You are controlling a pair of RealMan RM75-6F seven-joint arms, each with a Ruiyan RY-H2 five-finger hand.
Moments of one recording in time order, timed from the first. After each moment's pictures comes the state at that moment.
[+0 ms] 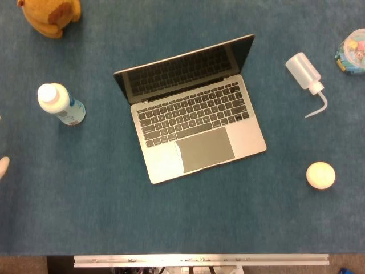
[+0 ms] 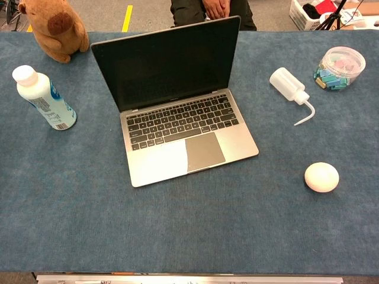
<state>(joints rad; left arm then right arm) -0.04 -1.08 -0.01 -1.70 1.57 1.55 -0.03 0.06 -1.05 0.05 -1.70 -1.49 1.48 -0.19</state>
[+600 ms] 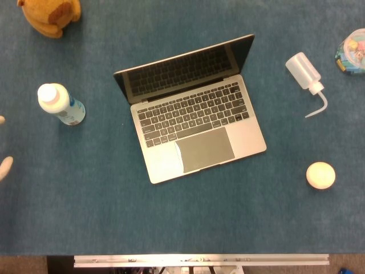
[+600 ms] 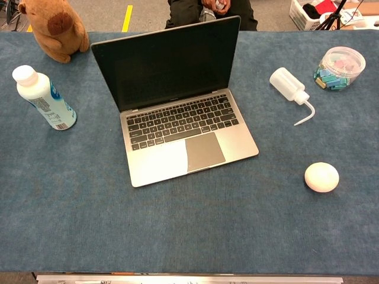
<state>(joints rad) -0.05 -1.03 0.00 -1.74 1.59 1.52 -0.16 0.07 -1.04 0.07 -1.70 -1.49 1.49 -0.16</state>
